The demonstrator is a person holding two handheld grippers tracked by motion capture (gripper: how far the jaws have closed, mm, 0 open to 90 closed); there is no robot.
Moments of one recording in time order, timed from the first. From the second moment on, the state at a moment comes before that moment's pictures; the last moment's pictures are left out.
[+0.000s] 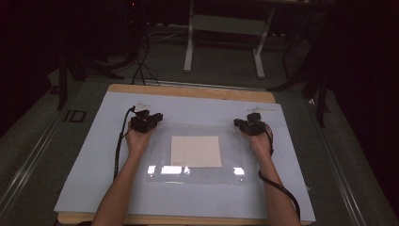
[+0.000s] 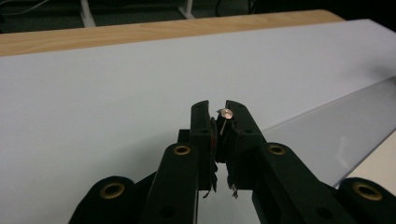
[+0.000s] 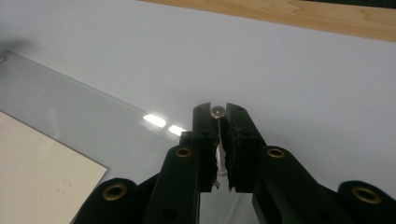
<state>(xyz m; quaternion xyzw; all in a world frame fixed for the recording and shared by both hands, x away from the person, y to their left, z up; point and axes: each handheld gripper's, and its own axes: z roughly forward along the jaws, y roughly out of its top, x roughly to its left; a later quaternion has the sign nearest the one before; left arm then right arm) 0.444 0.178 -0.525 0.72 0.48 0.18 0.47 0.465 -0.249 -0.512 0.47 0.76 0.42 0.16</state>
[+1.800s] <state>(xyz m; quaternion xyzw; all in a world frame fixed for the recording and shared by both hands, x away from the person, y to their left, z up) 0.491 0.176 -0.520 0.70 0.55 0.10 0.43 0.484 -0.248 -0.504 0.49 0.76 0.40 0.15</state>
